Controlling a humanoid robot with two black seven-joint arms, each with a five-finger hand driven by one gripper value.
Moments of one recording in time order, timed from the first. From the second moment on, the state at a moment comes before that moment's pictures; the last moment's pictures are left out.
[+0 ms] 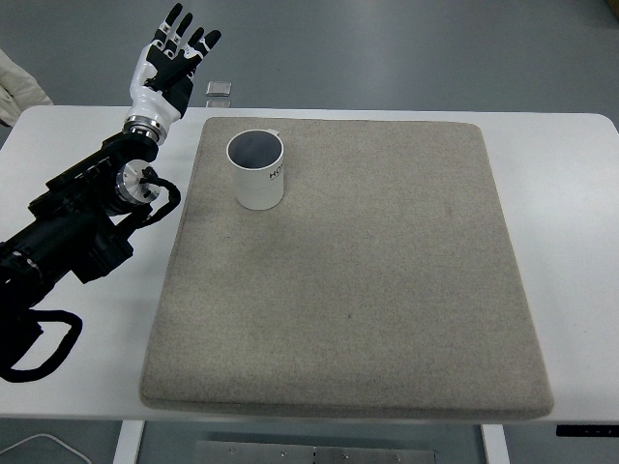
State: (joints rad) left arm -0.98 0.11 -0.64 -0.40 -0.11 -0.17 -0.43; right arm 0.03 0.00 -0.04 0.19 0.01 0.00 -0.11
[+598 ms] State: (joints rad) left arm -0.99 0.11 -0.74 -0.38 -0.33 -0.17 -0.10; right arm 0.03 0.00 -0.04 0.19 0.01 0.00 -0.11
